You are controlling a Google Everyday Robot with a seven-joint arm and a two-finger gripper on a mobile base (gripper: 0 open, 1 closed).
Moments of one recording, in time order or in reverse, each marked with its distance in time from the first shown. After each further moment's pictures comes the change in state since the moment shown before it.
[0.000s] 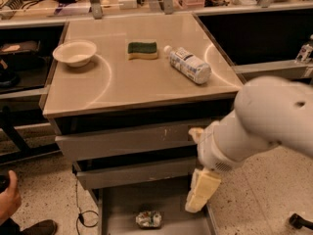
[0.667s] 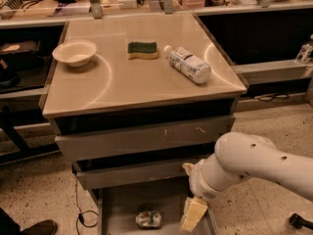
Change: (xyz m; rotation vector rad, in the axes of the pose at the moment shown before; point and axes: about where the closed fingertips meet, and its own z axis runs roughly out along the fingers) arm 0.060 0.023 0.141 -0.126 -0.027 0.052
